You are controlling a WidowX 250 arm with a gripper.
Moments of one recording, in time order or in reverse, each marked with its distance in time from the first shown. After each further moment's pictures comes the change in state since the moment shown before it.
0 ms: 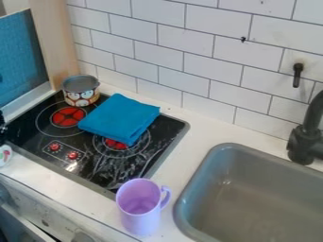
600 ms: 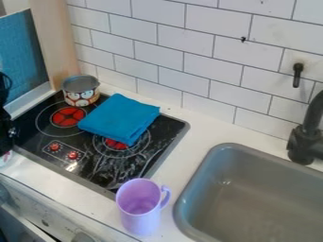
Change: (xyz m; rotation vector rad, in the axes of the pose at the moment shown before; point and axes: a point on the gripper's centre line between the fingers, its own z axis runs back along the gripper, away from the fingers) arm 0.005 -0.007 -0.011 -0.013 0.042 -0.008
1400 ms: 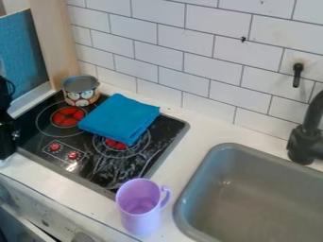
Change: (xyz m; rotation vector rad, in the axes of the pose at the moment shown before) arm 0.009 0.009 -0.016 -0.022 0.017 0.002
